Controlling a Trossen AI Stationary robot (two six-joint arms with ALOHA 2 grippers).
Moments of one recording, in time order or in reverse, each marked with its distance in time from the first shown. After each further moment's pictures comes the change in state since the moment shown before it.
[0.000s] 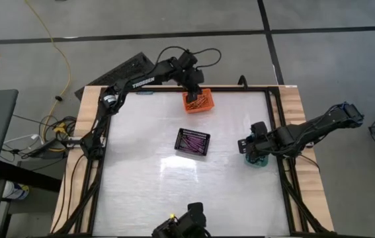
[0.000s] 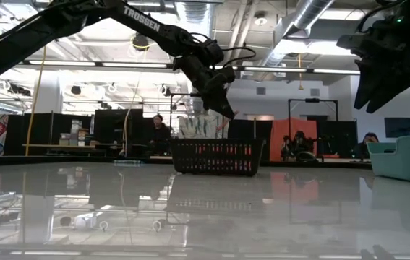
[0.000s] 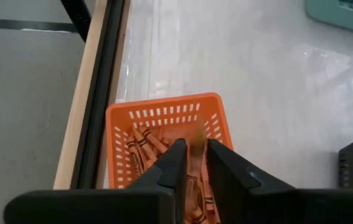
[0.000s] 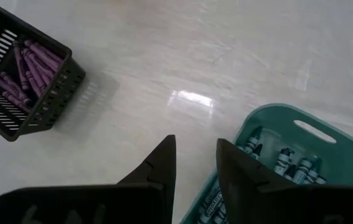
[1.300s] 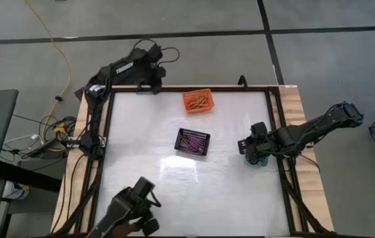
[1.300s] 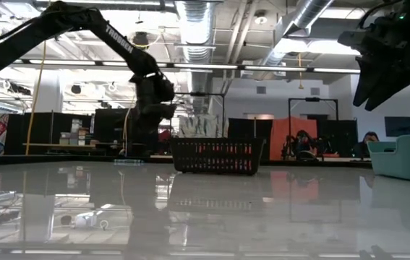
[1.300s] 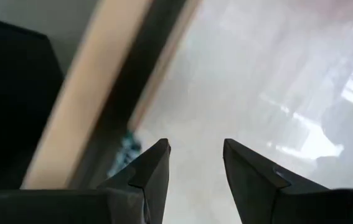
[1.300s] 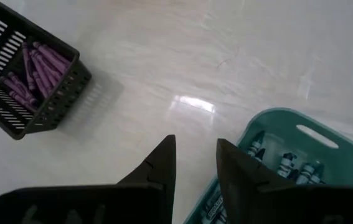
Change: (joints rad) left arm 0.364 -0.062 -0.235 -0.419 -0.163 0.060; right arm 0.023 0.000 0.000 0.005 0.032 -0.001
